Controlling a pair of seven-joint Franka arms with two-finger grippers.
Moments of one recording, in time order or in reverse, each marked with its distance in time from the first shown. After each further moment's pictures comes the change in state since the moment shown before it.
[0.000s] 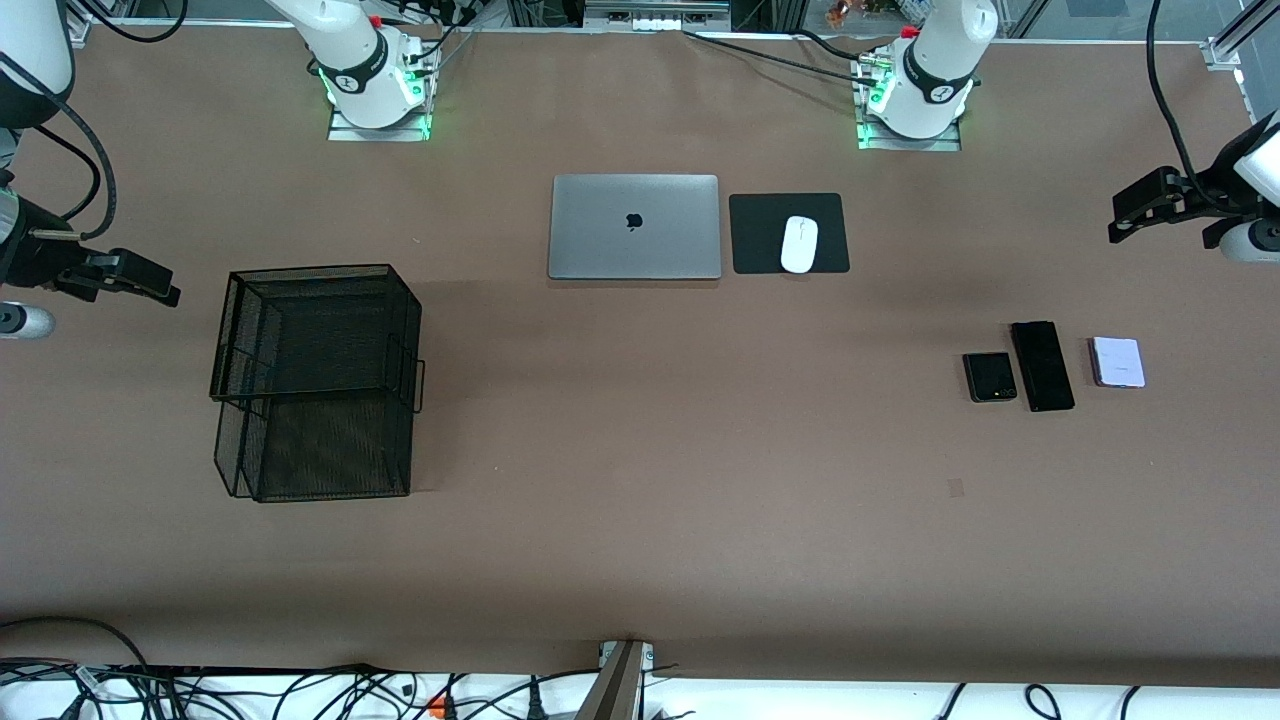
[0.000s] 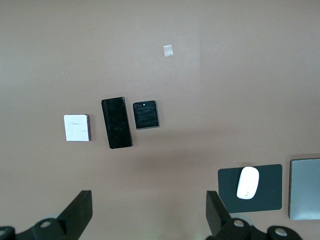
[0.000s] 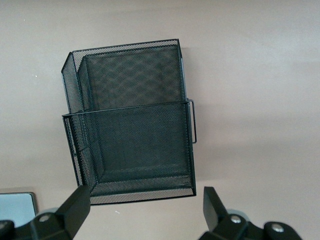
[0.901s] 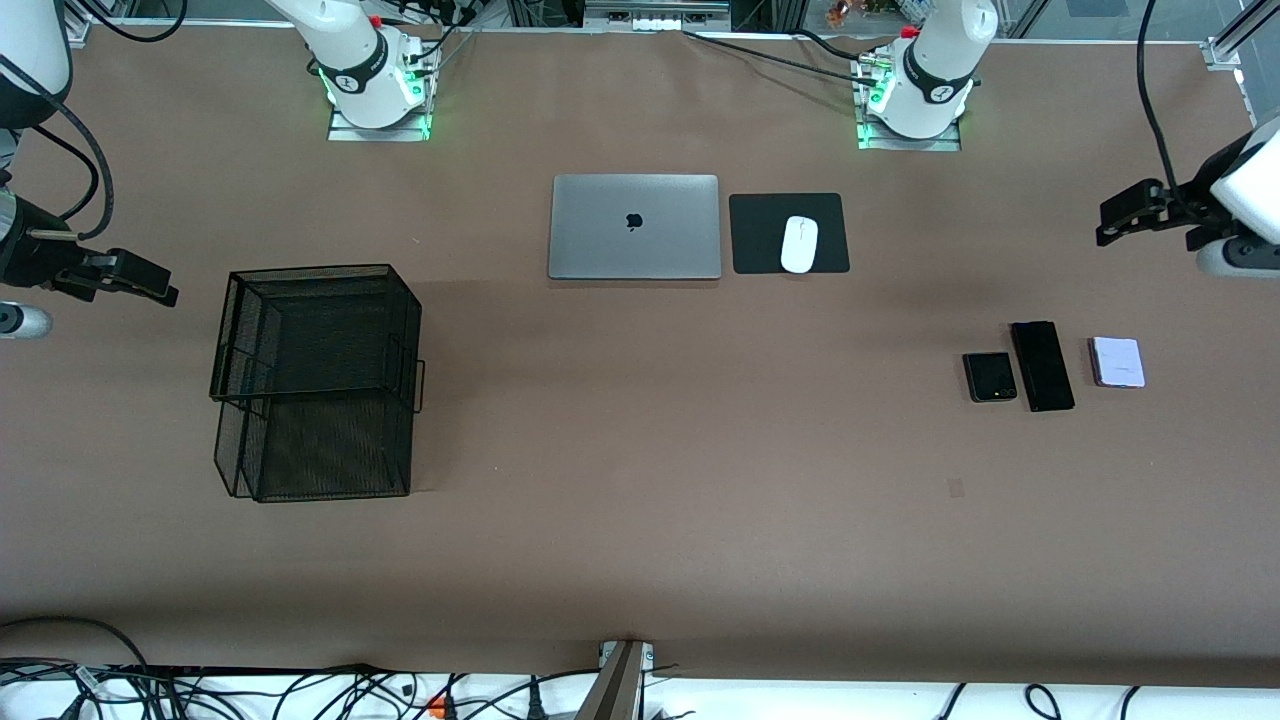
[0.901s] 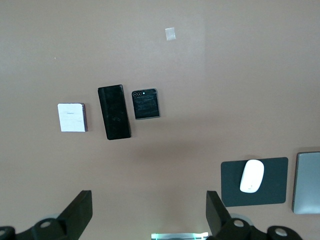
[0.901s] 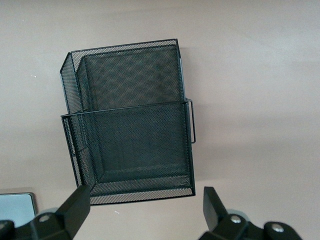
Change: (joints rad) left arm 0.008 0.005 0.005 -0.091 0.000 0.036 0.002; right arm -0.001 0.000 -0.003 0.000 0.000 0.000 0.000
